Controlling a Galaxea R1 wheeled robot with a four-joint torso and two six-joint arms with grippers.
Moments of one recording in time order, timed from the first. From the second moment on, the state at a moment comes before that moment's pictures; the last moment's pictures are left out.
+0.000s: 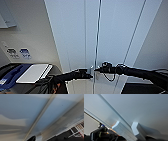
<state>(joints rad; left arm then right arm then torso) 0.42 2.99 -2.23 -0.02 0.29 -0.18 -0.34 2.67 -1.82 -0.05 -0.25 0.36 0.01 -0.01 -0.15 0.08</state>
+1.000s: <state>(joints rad) 0.41 3.12 -2.34 0.12 0.30 -0.18 -0.36 2.70 -1.85 -0.06 -0.24 0.36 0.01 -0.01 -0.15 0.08</state>
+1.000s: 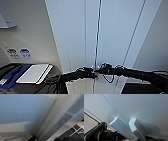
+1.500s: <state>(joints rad) 0.42 3.06 -2.21 0.18 0.28 -0.18 -0.38 2.67 -1.81 -0.07 -0.18 0.36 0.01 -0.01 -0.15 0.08</state>
